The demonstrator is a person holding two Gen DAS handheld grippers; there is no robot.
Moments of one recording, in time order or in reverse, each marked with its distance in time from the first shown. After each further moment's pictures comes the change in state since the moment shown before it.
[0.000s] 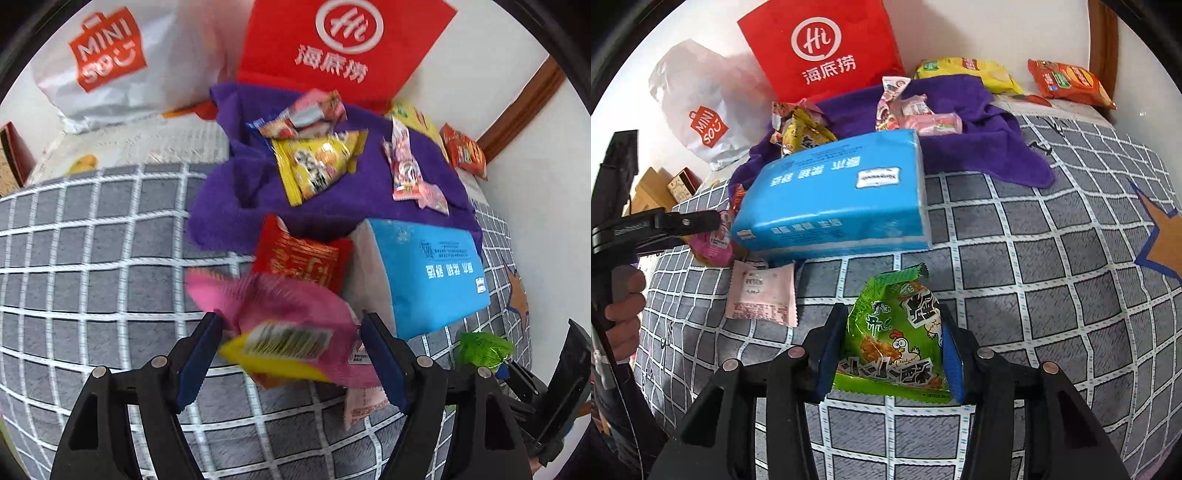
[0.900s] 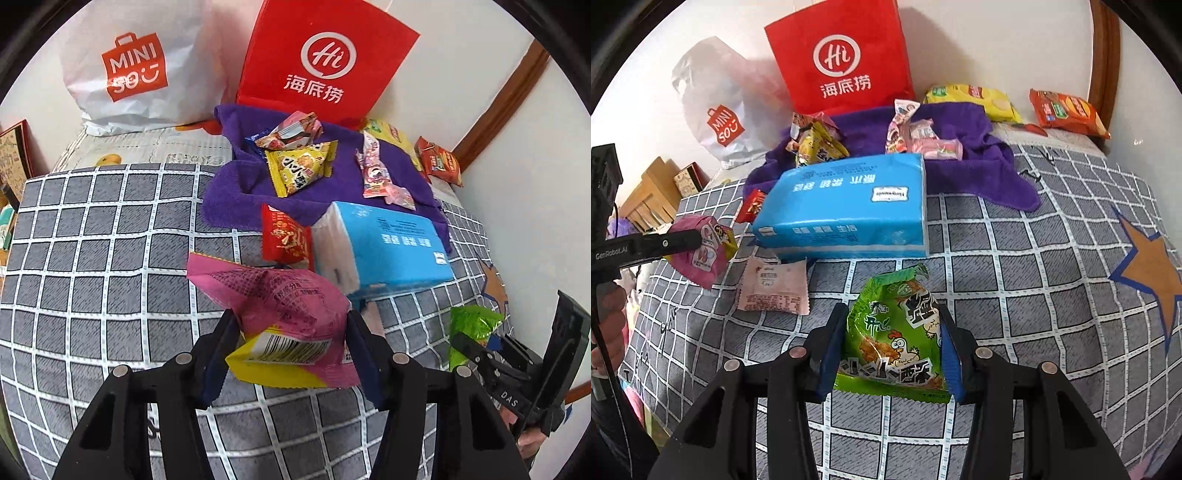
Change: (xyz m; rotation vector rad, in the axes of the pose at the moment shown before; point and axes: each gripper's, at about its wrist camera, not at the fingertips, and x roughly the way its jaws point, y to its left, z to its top) left arm -0.057 -0.002 -0.046 0.006 -0.097 -0.042; right arm -0.034 0.009 -0.009 -0.084 -0.073 -0.033
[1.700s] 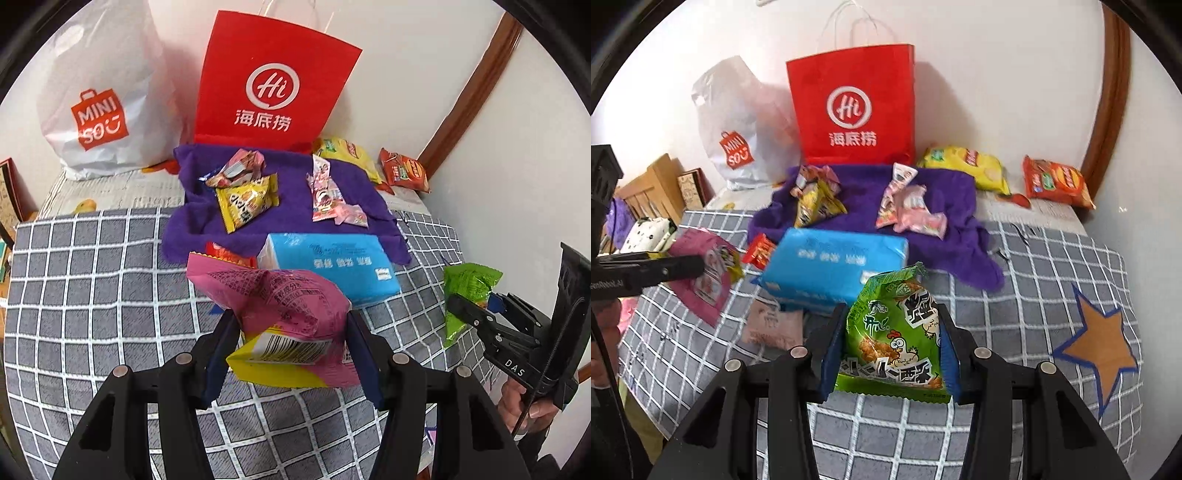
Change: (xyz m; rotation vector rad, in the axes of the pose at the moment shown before) left arm -0.031 -0.051 0.014 0.077 -0.071 -0.046; right arm -0.052 0.002 0.050 -0.133 -0.109 -0.060
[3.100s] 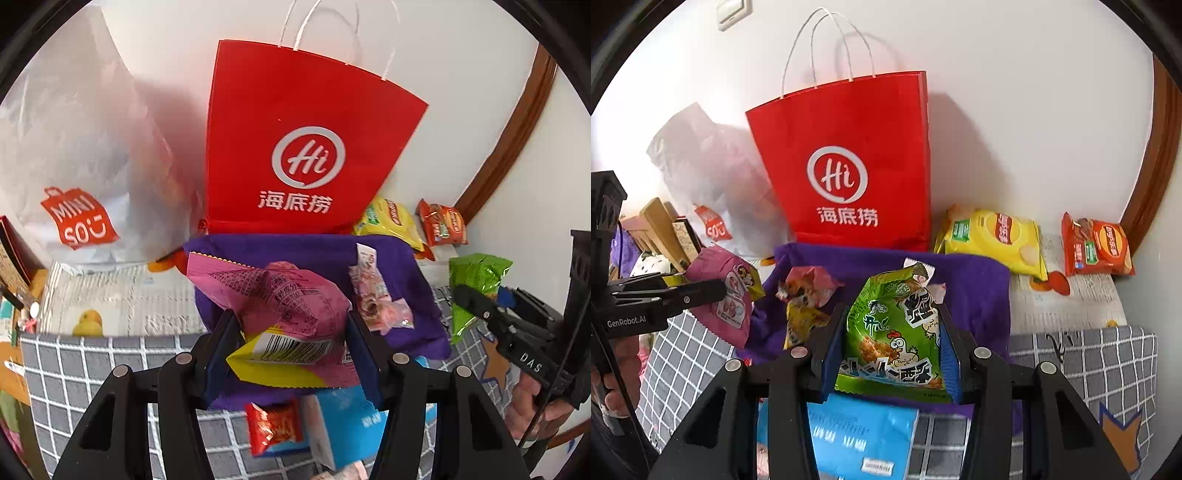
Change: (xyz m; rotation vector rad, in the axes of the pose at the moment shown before) left arm 0.051 0.035 0.142 0.008 -0.055 0.090; right arm 0.088 -0.006 0.151 0.026 -0.046 0.053
